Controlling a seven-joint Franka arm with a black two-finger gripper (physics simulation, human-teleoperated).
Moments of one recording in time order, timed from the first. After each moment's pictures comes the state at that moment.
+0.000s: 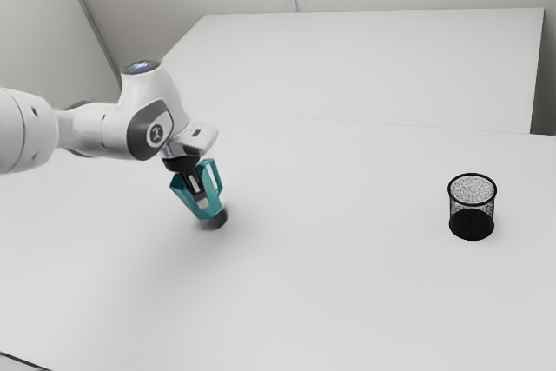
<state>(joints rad) -0.16 0.05 0.17 -2.20 -0.02 2.26 0.79</state>
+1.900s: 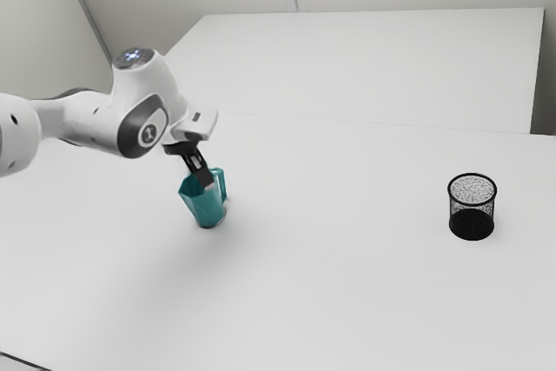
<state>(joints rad) -0.19 -0.04 0.17 -2.23 0.11 2.39 0.61</state>
